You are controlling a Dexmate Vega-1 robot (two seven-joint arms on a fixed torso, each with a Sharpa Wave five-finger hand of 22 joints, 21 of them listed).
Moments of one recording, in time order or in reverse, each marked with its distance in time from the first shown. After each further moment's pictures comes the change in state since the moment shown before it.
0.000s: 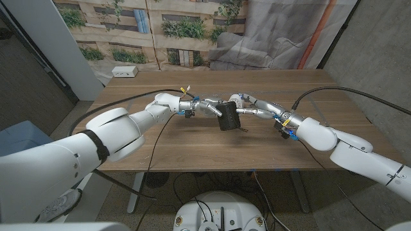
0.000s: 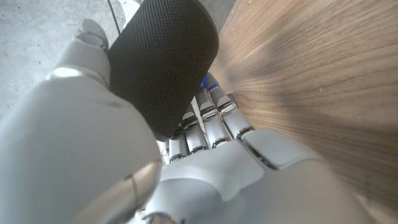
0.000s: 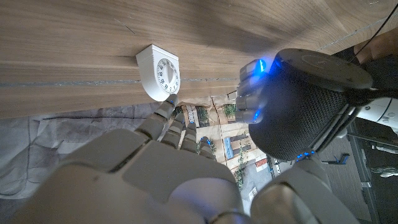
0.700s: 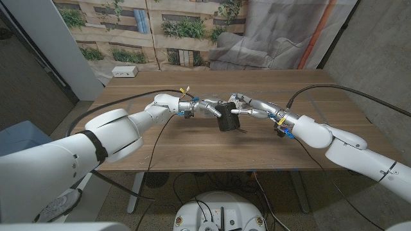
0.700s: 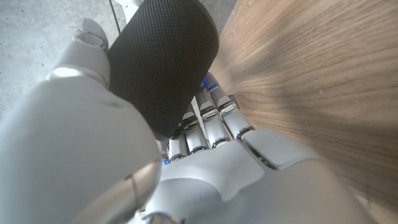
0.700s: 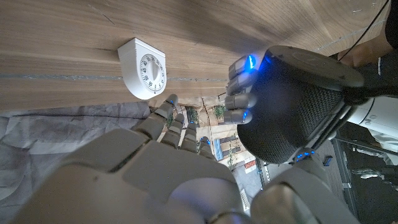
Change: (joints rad) left arm 0.000 0.009 0.033 -0.009 -0.036 -0.012 0.000; left_hand 0.000 0.000 0.000 0.000 0.000 0.000 0.000 0.003 0.000 0.003 0.003 0.000 -0.002 0.004 0.004 -0.002 -0.005 0.000 0.000 0.000 0.000; right arm 0.049 0.021 -0.036 0.007 -0.030 0.027 0.033; right_hand 0.000 0.000 -0.003 -0.003 0.008 0.000 0.000 0.000 0.000 -0.005 0.006 0.005 0.000 -0.004 0.004 0.000 0.000 -0.004 -0.004 0.000 0.000
